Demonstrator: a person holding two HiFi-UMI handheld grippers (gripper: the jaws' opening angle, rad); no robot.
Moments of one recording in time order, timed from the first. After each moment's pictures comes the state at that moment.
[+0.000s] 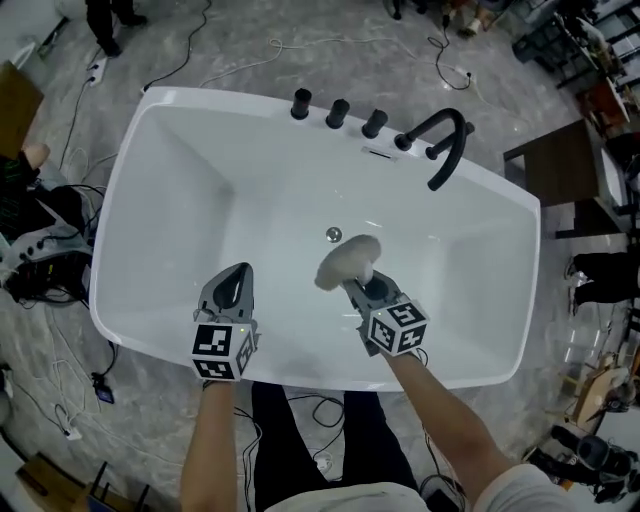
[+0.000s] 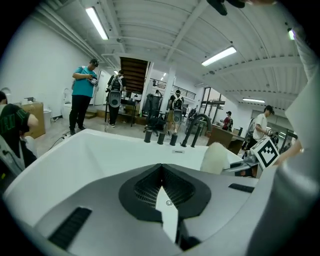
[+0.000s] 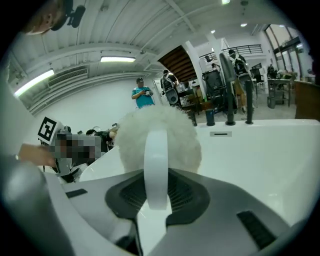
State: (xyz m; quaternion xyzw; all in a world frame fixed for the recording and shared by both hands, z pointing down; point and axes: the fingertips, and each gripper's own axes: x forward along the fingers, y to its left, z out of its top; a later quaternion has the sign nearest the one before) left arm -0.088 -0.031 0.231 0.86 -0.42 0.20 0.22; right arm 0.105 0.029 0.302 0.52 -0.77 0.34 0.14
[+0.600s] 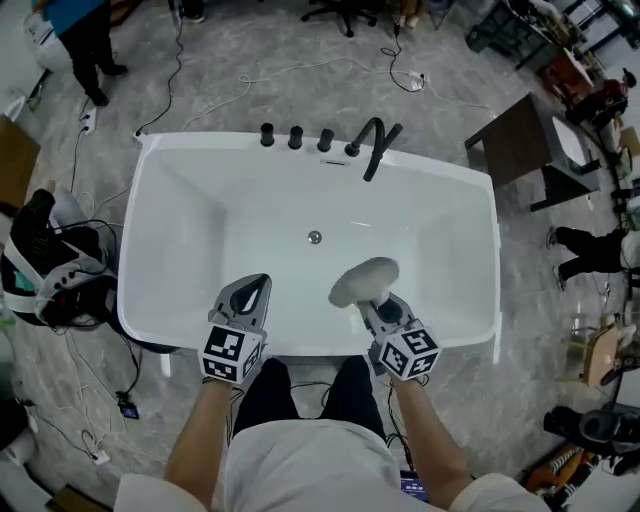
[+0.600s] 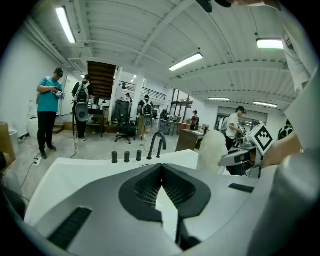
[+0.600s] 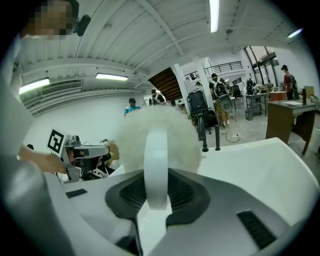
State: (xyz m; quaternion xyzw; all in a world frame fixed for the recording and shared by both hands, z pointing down) left arm -0.030 0.043 0.071 0.93 -0.27 0.21 0.16; right arm 0.143 0.141 0.109 0.61 -0.72 0.31 0.08
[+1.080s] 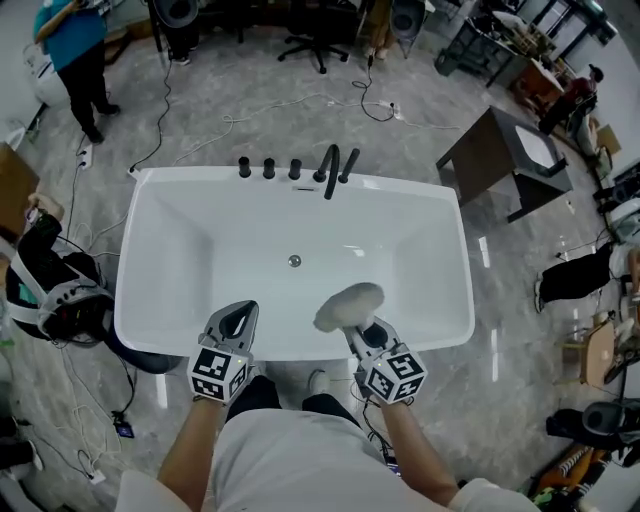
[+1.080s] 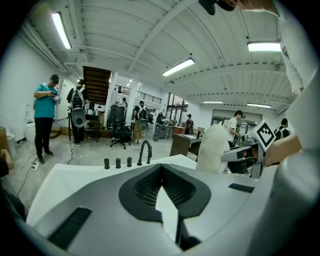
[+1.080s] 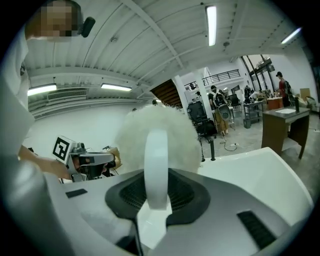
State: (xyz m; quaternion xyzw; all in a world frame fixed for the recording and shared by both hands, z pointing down) left arm -0.012 0.122 0.004 0.94 -0.25 0.19 0.14; right arm 0.157 0.223 0.022 0.63 -0.72 0.28 0.05
